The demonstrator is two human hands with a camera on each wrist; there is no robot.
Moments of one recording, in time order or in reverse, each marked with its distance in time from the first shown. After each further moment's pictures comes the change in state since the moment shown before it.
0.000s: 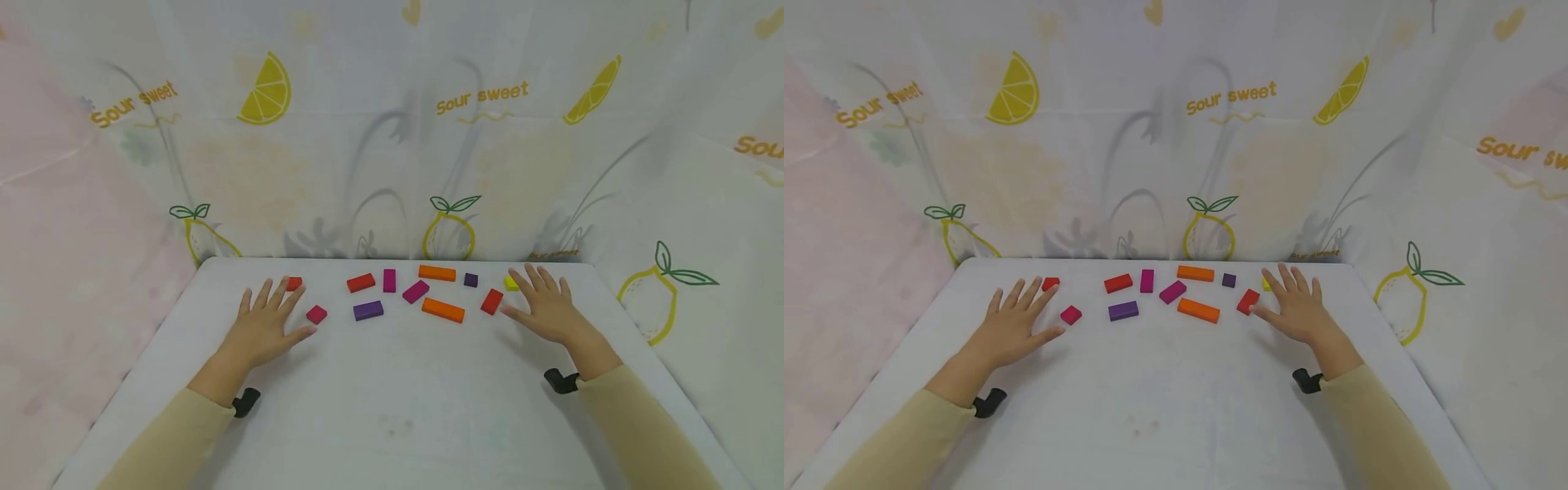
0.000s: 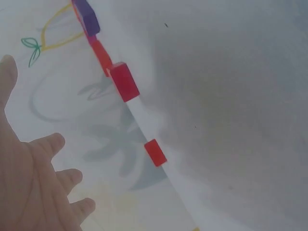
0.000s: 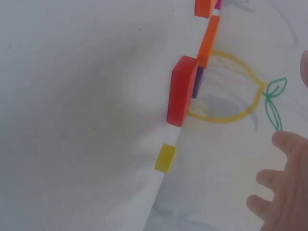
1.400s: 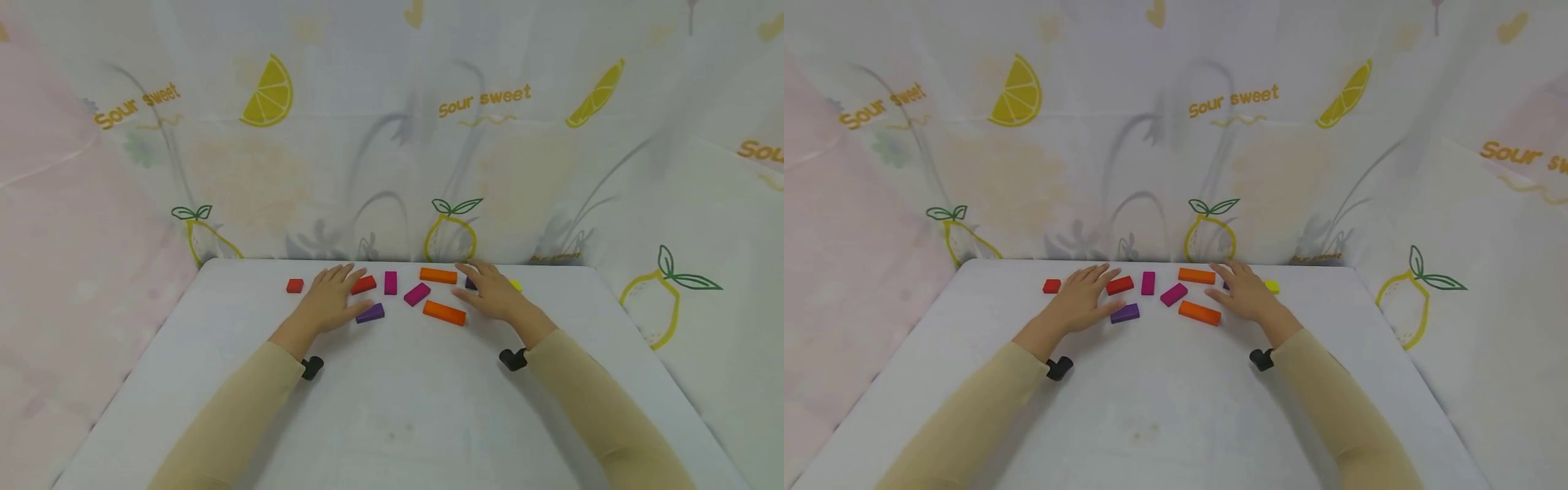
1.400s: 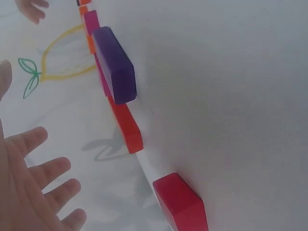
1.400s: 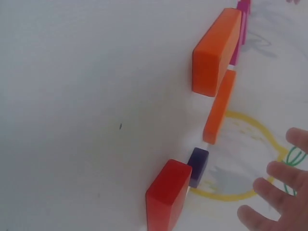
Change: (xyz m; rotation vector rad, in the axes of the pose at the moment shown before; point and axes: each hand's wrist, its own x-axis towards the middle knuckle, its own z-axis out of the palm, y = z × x) left_hand 0.089 0.065 0.014 -0.101 0.003 0.143; right_hand 0.072 -0.061 0.013 0.141 -0.063 -0.101
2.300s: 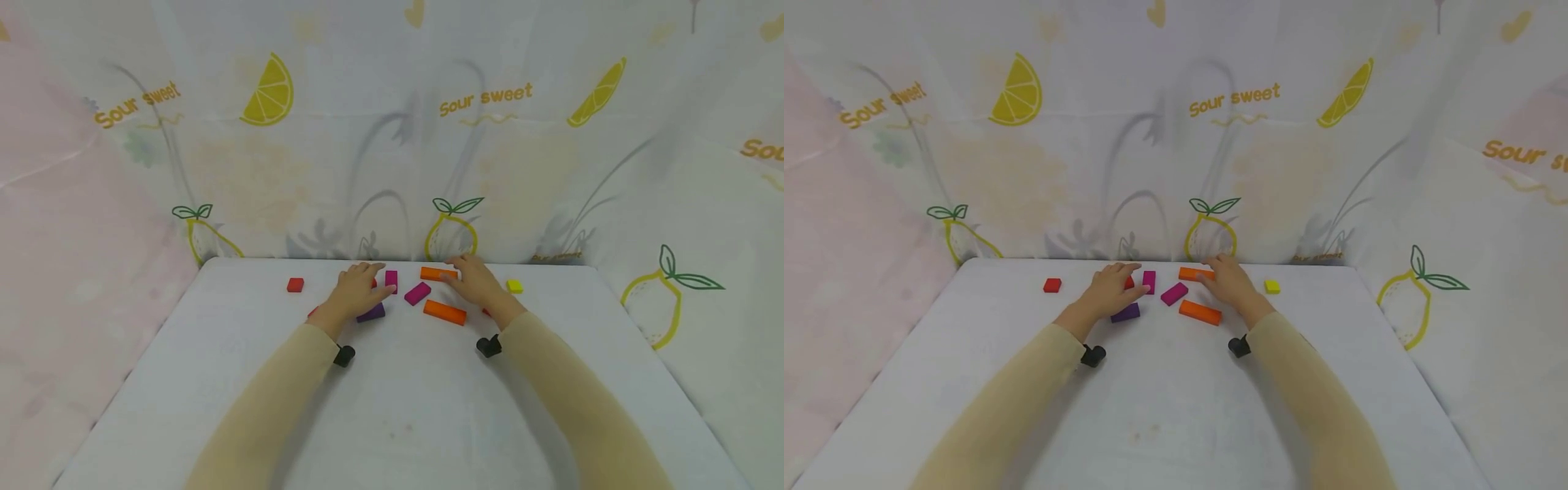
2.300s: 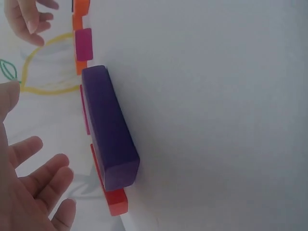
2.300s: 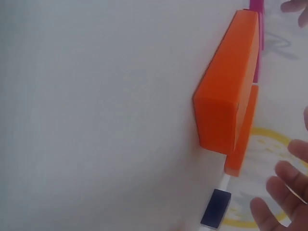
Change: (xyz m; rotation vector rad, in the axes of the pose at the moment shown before) left_hand 0.051 0.022 0.025 -0.162 0.007 -0.088; right_hand 0.048 -0.005 0.022 0.092 0.110 0.027
